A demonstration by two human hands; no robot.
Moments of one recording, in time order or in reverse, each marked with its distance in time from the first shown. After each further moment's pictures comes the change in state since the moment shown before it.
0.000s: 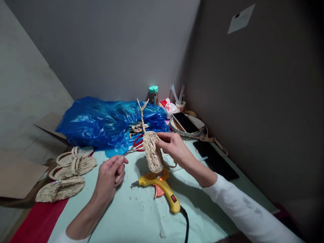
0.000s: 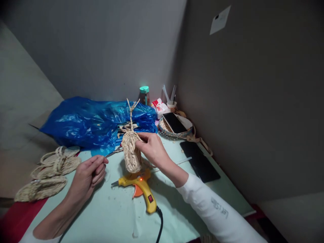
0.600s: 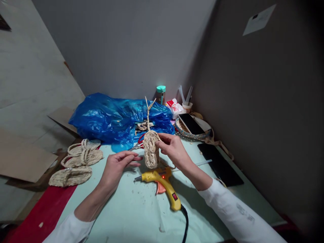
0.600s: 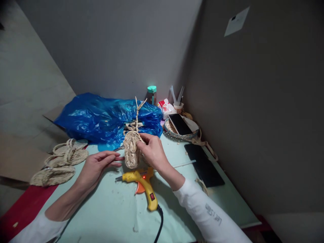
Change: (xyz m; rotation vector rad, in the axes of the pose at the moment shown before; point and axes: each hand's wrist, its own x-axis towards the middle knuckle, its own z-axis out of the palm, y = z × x) left_hand 0.004 0.000 -0.001 0.163 -0.035 0.028; right_hand 0.005 0.018 0.020 0.133 0.010 0.016
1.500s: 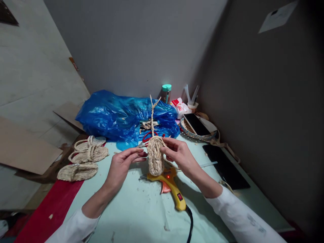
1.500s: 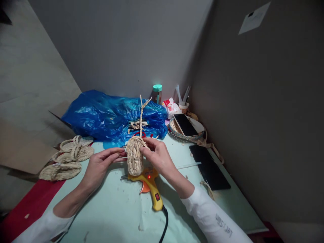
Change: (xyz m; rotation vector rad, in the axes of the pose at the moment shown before) left_hand -0.008 0.010 0.003 0.063 0.005 0.124; right_hand -0.016 -0.006 0.002 0.107 -0.077 0.096
